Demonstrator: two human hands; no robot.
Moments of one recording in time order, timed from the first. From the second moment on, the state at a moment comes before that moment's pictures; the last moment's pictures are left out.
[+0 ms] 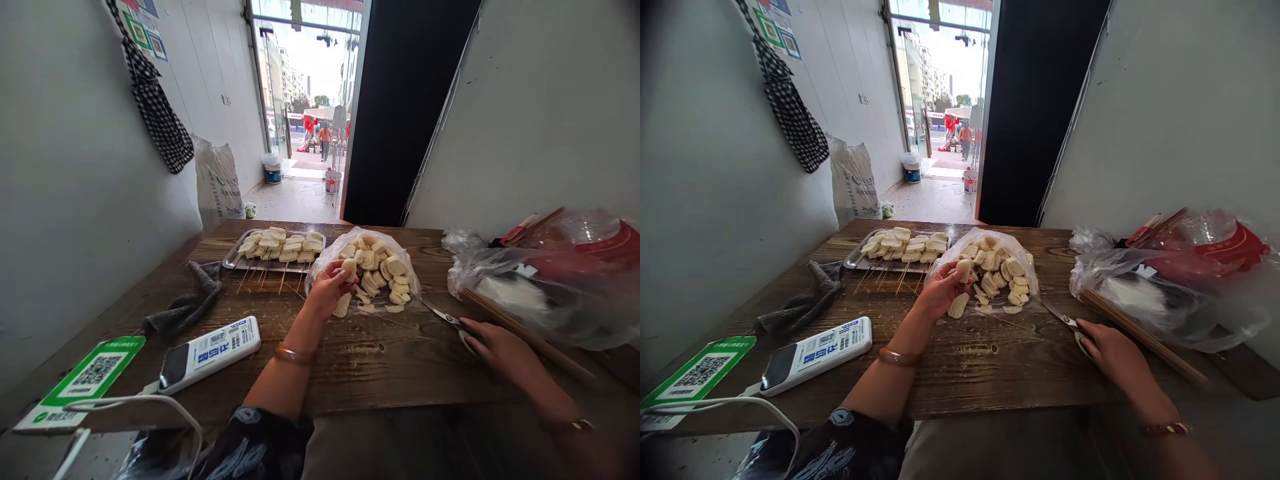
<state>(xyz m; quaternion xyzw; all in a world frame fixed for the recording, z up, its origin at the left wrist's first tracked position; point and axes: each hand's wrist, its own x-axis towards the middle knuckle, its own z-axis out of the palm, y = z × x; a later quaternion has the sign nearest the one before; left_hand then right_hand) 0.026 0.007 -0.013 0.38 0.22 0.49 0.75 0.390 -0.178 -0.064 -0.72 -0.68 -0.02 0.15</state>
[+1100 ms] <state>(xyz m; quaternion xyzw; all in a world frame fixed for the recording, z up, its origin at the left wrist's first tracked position) 0.016 0.016 -0.005 0.30 0.30 0.65 0.63 0.161 -0.067 -0.038 -0.60 -0.77 0.10 0.19</state>
